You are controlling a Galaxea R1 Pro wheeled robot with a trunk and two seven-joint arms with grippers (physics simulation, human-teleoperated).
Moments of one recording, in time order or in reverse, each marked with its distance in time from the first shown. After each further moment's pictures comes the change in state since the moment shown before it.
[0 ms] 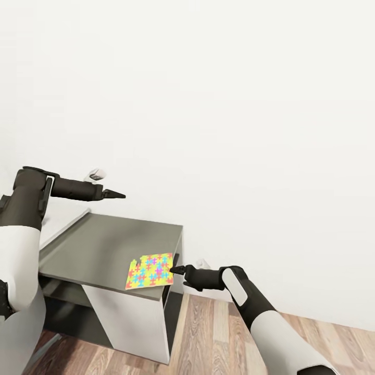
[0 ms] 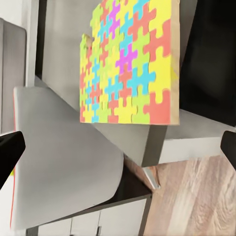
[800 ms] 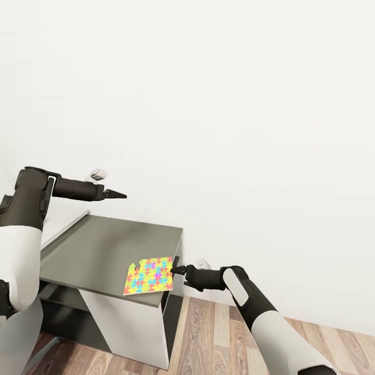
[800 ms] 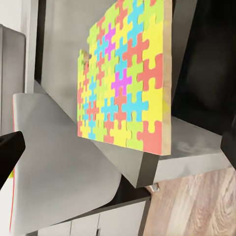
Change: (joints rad) left arm 0.000 -0.007 -0.001 0.000 0.001 0.000 0.000; right arm 0.001 -0.006 0.000 0.000 -0.001 0.001 0.003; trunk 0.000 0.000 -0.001
